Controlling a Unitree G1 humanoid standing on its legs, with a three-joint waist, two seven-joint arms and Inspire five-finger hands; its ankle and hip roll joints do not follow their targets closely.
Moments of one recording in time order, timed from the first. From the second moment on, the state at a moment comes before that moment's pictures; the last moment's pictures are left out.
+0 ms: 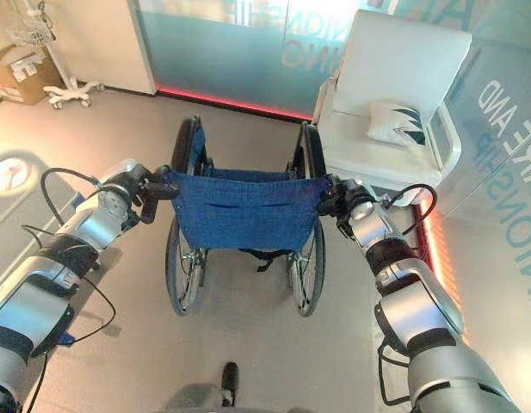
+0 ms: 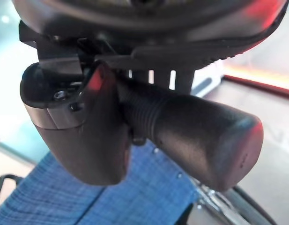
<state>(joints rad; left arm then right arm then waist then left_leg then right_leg) -0.87 0.62 -0.58 0.75 0.17 0.44 -0.05 -0.91 -0.51 0.49 0.91 0.01 0.40 0.02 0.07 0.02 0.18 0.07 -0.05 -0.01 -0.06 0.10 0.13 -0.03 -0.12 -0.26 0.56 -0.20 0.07</state>
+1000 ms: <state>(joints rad) -0.79 0.59 -0.54 0.60 0.20 0.44 -0.18 -0.97 -0.73 0.62 0.84 -0.08 0.43 0.25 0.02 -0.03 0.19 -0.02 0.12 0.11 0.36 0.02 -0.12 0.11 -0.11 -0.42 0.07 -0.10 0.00</state>
